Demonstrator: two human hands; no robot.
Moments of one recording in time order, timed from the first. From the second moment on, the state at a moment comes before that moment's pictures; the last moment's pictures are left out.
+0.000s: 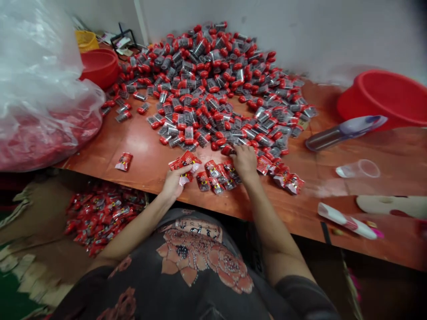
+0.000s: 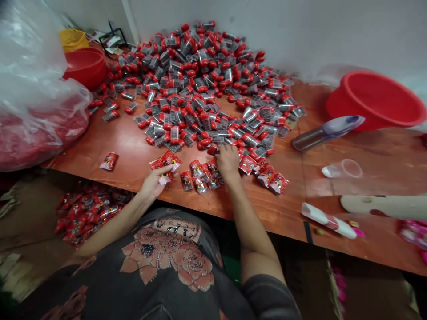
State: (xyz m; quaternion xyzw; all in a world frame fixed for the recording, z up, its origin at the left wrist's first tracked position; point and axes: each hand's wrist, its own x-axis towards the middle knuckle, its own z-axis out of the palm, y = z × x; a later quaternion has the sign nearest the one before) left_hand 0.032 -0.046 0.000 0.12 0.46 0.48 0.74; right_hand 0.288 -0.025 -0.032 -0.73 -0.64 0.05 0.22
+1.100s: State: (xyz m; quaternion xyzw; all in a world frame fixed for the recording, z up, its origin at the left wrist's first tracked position) left_hand 0.041 -0.058 0.006 0.13 0.44 0.51 0.72; right_hand 0.163 -0.112 -0.003 -0.59 -0.37 0.45 0.56
